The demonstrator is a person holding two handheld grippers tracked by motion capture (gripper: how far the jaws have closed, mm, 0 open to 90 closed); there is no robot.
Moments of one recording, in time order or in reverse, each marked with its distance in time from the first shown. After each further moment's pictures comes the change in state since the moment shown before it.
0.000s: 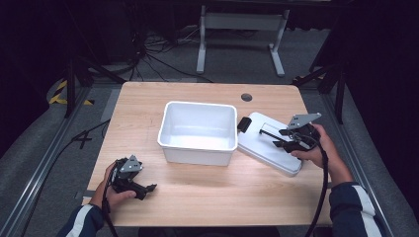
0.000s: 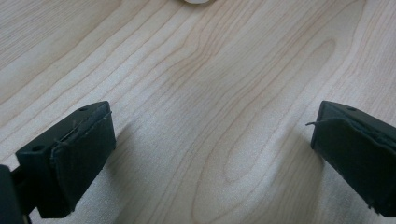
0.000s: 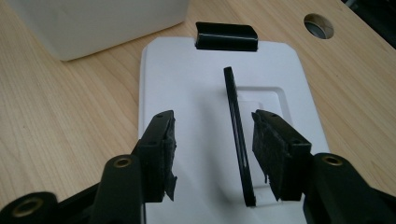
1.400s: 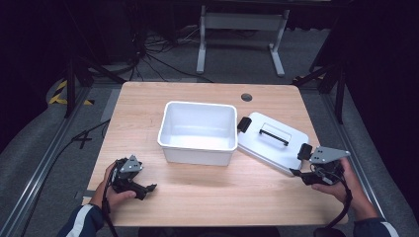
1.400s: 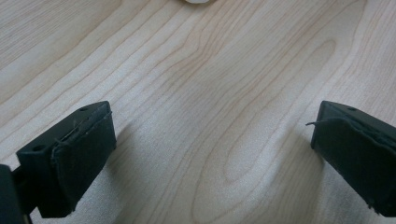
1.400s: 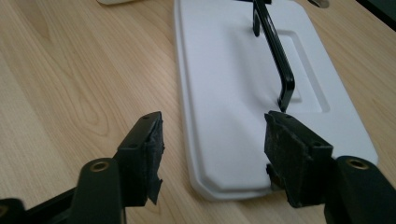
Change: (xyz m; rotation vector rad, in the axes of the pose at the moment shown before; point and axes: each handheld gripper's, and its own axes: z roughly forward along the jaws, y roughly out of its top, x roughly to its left) left arm 0.000 0.000 0.000 0.000 0.003 -0.002; right arm 0.048 -0.082 -0.042 -0.074 -0.061 0.002
